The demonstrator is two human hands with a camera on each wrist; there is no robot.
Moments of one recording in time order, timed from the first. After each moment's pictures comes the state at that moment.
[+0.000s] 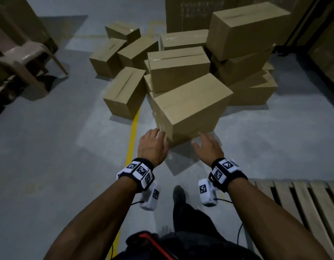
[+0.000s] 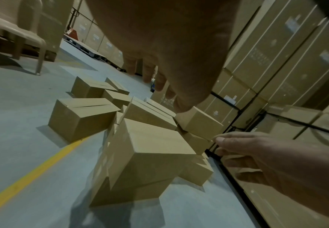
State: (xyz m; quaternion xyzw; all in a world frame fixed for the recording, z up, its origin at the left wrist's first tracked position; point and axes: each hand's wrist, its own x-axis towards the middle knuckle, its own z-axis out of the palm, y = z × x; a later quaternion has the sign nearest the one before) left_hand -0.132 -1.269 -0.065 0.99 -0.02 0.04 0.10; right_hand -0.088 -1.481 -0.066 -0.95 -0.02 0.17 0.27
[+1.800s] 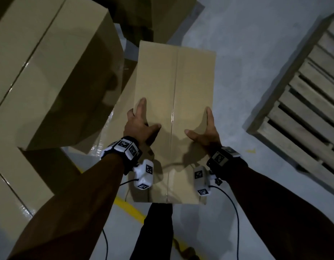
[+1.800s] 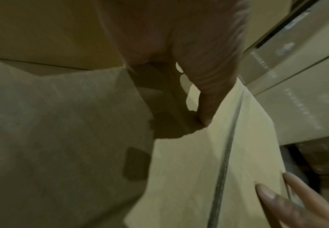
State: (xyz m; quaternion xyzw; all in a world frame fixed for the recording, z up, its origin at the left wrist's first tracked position) left_hand 0.527 -1.266 -0.314 0.87 -0.16 -0.40 0.24; right_hand 0.347 -1.423 -0.324 -0.66 0.55 0.06 0.52
